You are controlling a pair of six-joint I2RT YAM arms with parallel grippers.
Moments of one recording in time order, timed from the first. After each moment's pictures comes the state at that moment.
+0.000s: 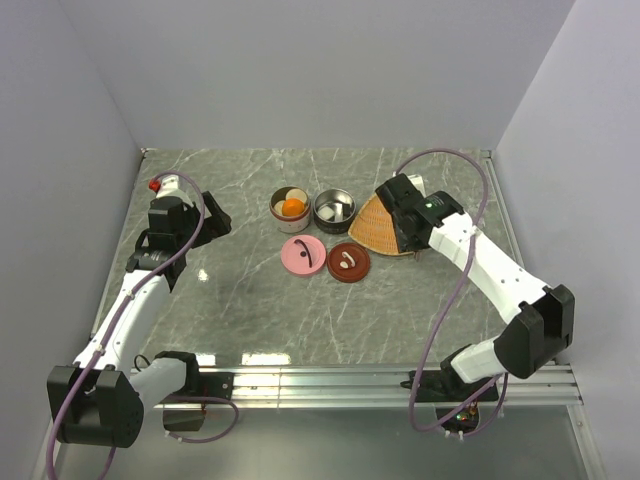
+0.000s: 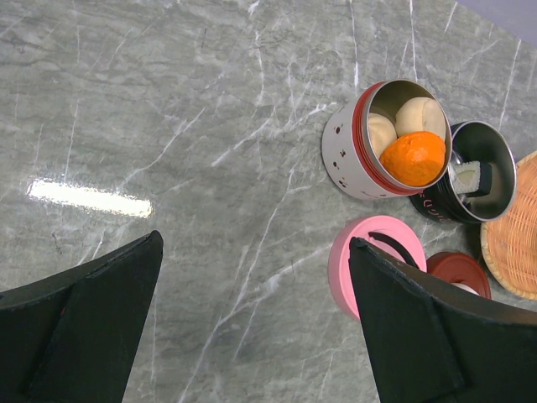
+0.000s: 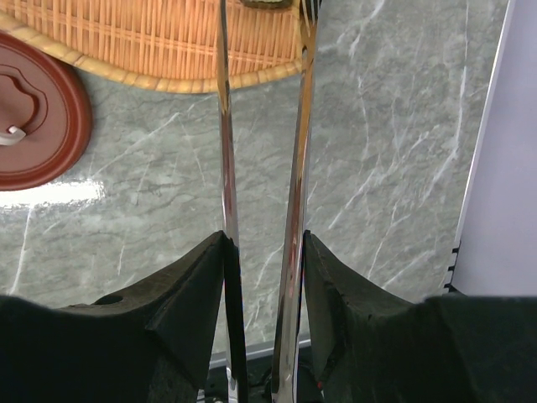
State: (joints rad) left arm -0.08 1.05 0.79 -0.24 0.00 -0.47; right arm 0.53 1.43 1.33 -1.11 0.51 0.33
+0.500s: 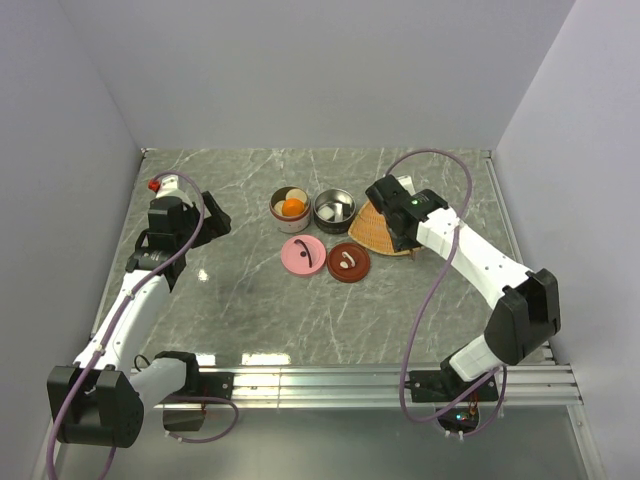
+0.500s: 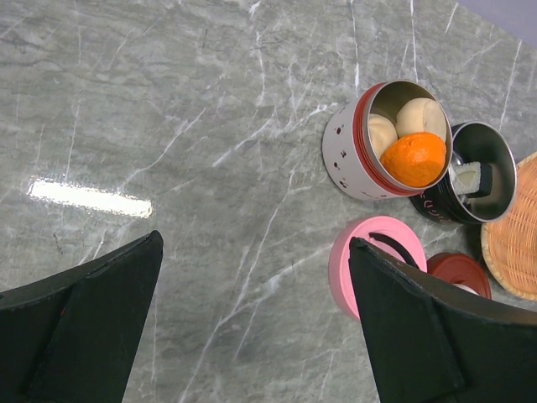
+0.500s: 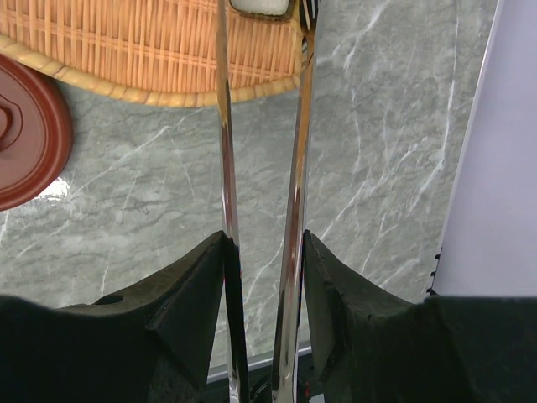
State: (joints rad) left arm -0.08 1.04 0.79 -0.24 0.00 -0.47; right arm 0.55 1.51 1.33 -1.07 0.56 0.30
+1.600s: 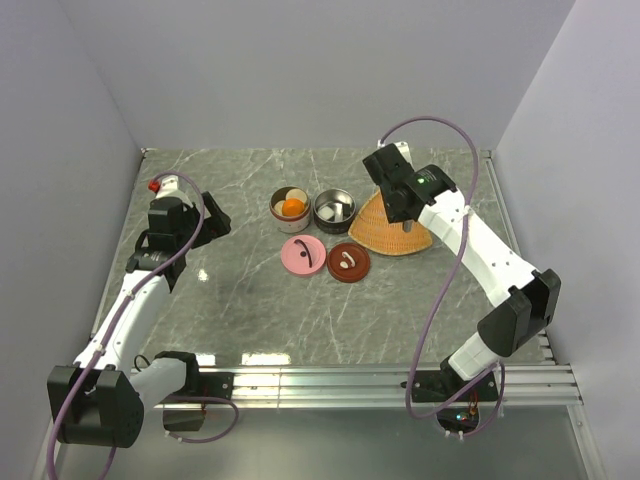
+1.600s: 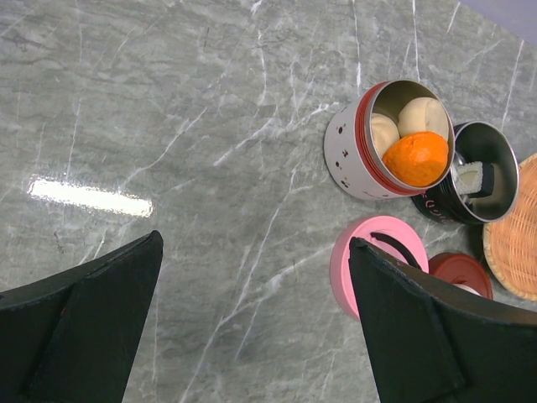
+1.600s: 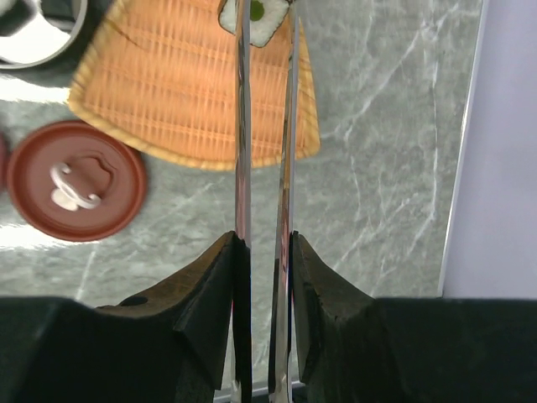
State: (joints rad) left arm -0.08 1.04 0.79 -0.24 0.00 -0.47; right arm 0.57 1.57 1.62 -1.12 0.56 0.26
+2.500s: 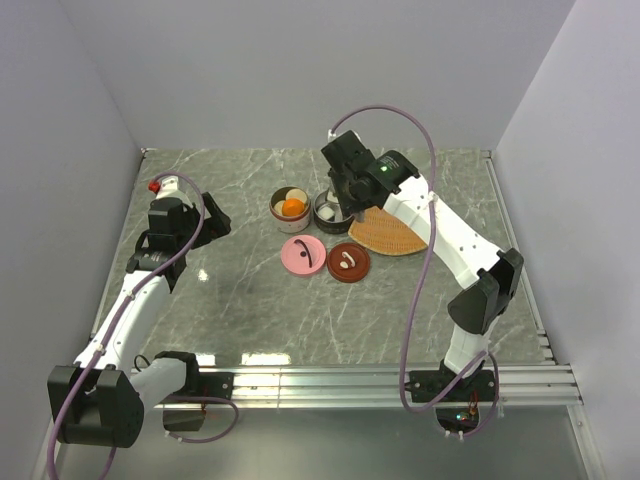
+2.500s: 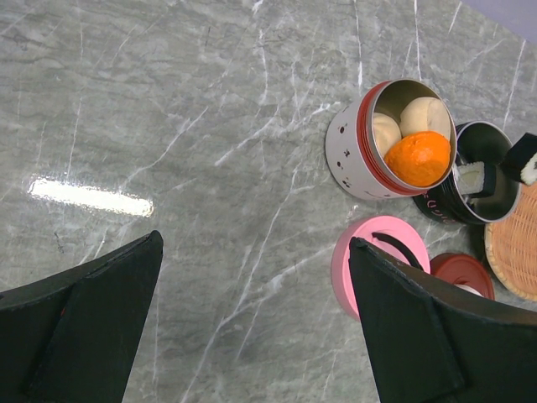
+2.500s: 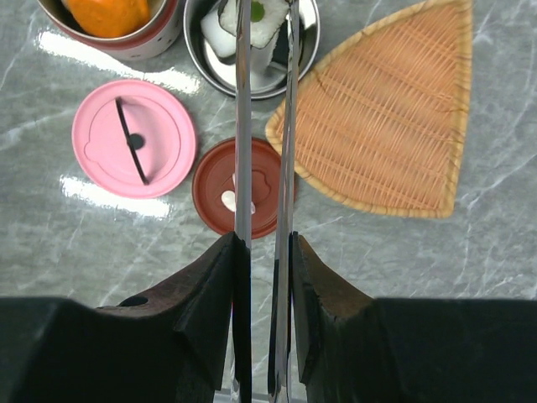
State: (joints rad) left arm -0.08 1.04 0.78 -0.24 0.00 -0.47; right arm 0.71 1.78 1.95 -1.14 0.37 0.27
